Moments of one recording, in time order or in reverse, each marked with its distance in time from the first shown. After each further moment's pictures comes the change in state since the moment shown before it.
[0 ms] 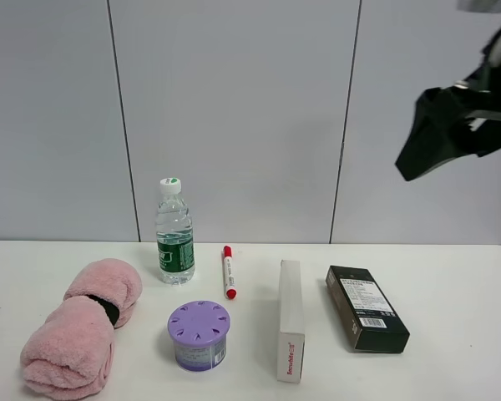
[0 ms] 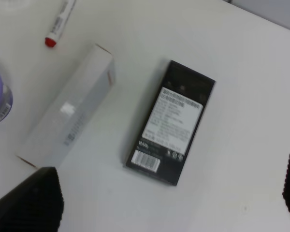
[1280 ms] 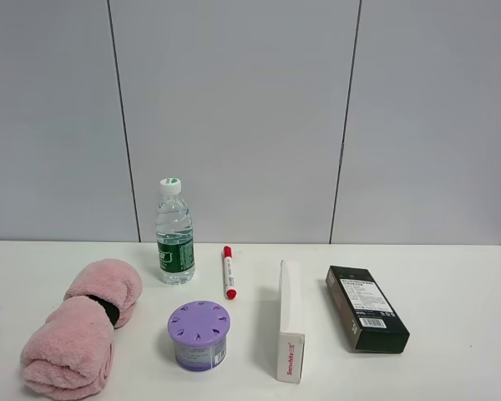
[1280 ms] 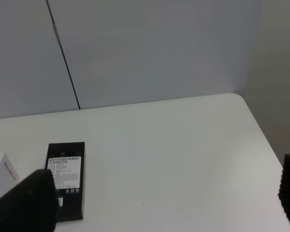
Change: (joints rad) left arm 0.000 0.000 0.000 0.000 0.000 0.000; right arm -0.436 -1.023 0.344 0.050 0.155 0.021
